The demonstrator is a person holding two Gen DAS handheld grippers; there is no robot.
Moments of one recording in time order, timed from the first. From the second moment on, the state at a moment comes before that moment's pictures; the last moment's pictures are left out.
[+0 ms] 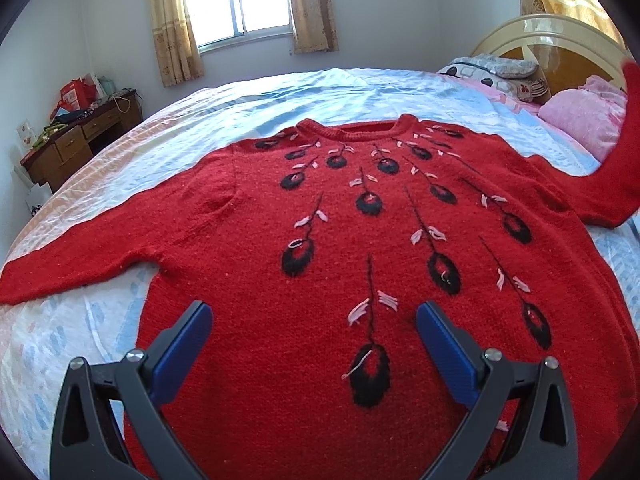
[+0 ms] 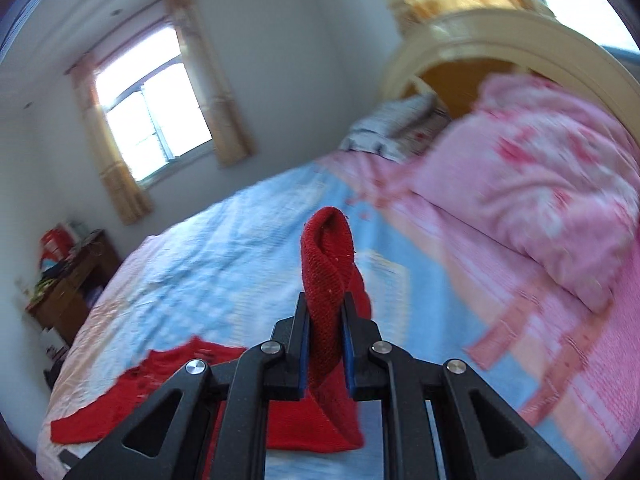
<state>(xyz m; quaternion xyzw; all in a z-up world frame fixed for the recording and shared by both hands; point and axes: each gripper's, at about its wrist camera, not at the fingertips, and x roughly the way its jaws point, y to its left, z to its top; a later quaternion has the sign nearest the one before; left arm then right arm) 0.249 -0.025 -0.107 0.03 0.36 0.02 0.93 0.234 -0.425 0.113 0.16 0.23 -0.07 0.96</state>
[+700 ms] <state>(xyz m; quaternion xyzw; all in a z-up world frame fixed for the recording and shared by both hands) 0.237 -0.004 -0.104 -0.04 0.33 -0.01 0.94 0.358 -0.100 -0.024 0.08 0.37 0.19 0.90</state>
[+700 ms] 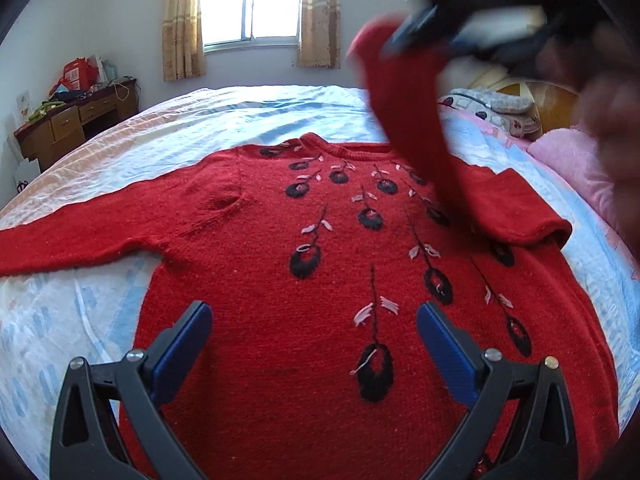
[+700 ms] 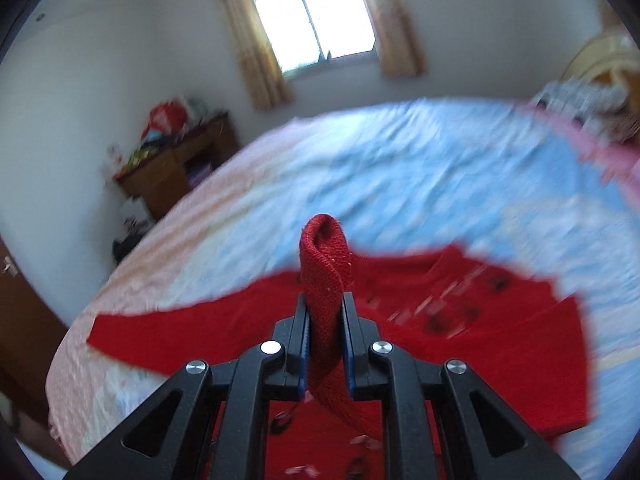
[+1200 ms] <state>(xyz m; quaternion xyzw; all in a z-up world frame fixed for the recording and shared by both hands) 0.244 -0.006 -0.102 -0.03 0.36 -0.02 0.93 0.292 -0.243 -0.035 0.11 0.35 0.06 0.93</state>
